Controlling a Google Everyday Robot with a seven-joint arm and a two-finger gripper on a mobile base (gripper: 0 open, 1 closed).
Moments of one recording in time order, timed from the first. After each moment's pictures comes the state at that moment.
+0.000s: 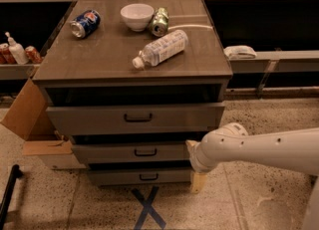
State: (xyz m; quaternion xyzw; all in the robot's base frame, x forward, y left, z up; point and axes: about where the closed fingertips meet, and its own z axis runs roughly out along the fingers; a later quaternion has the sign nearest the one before) arm 0.510 -0.127 0.488 -0.70 0.69 0.01 0.17
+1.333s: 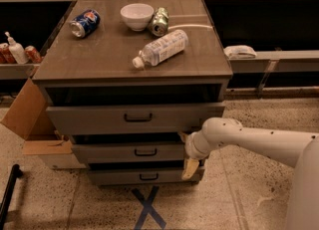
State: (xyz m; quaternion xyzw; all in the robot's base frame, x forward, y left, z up) arm 0.580 -0.098 0.448 -0.71 0.66 0.08 0.23
